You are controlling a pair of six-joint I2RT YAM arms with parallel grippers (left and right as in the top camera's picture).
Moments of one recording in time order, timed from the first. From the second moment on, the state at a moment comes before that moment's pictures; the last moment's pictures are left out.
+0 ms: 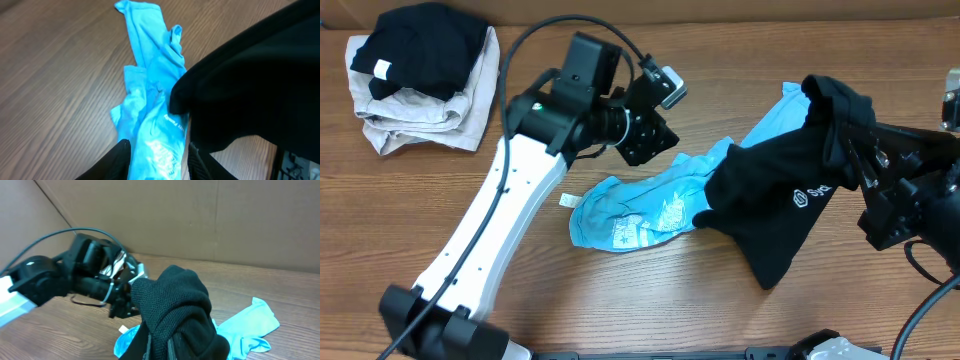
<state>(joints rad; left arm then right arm) -0.43 1.67 1.66 -0.92 0.56 0.30 0.44 1.37 2.59 -1.63 -0.01 0.22</state>
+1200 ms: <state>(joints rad) 0.25 1.75 1.77 -0.78 0.46 0.02 0.68 1.74 1.82 -1.07 -0.40 0.24</state>
